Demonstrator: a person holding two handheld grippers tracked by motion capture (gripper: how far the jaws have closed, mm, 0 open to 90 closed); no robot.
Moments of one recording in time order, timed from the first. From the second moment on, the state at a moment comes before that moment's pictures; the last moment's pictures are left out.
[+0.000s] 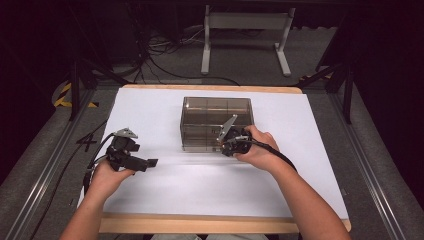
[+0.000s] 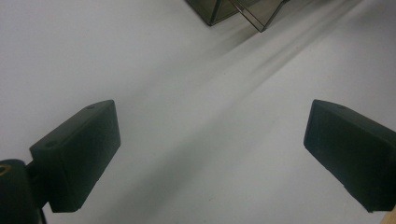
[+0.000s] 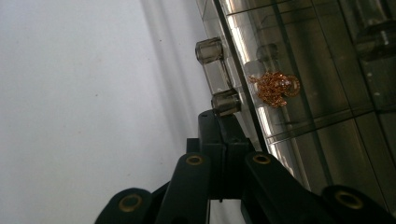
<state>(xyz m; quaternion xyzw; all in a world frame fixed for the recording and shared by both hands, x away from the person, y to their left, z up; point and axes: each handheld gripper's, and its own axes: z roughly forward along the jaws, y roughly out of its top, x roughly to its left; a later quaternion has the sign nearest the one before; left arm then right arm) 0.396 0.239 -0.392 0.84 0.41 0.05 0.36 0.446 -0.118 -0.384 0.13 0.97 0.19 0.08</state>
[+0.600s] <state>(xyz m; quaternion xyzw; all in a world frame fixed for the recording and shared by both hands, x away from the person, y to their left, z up) 0.396 0.240 -0.392 0.83 0.41 0.05 0.36 0.458 -0.121 -0.383 0.15 0.96 0.20 0.10</state>
